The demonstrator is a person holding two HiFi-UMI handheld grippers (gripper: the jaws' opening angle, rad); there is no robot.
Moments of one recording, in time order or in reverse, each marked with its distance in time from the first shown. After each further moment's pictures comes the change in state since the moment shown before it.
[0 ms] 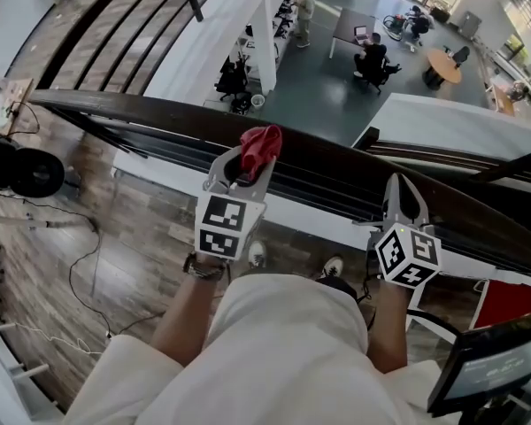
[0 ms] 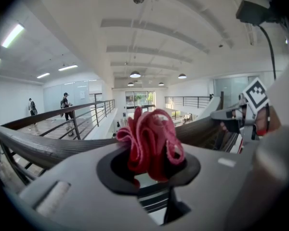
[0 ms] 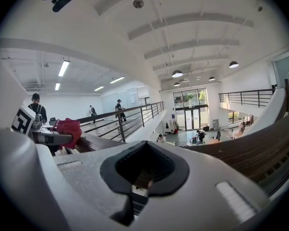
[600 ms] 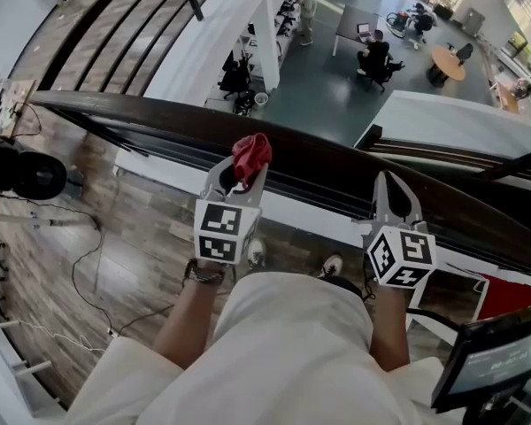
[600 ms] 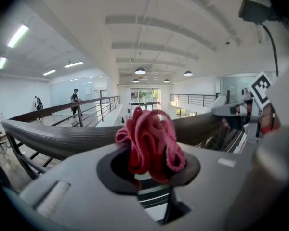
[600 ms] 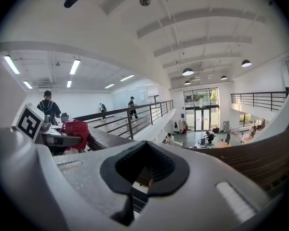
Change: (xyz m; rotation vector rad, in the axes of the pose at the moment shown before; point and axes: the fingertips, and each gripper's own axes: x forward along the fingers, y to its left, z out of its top) left arm 0.001 -0.007 -0.024 -0.047 0.033 0.072; right arm 0.000 0.013 -0.003 -0.064 0.026 0.111
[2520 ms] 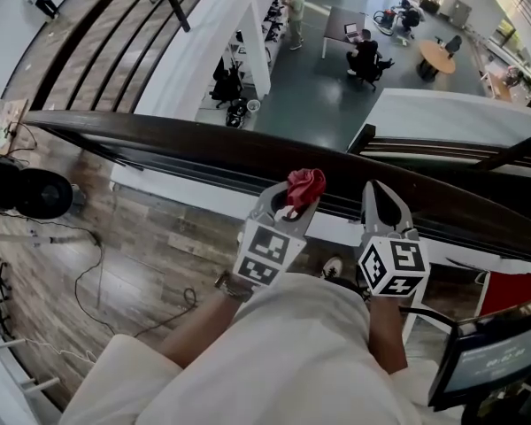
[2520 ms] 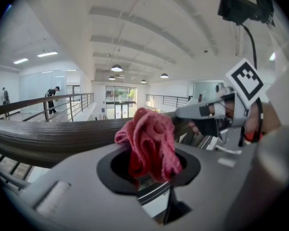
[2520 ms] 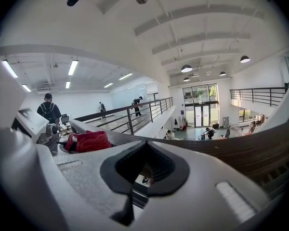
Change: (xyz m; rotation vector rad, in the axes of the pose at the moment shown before) left arm 0.023 -0.139 0.003 0.066 0.006 -0.337; right arm -0.016 0.003 -0.006 0.032 0.031 0.007
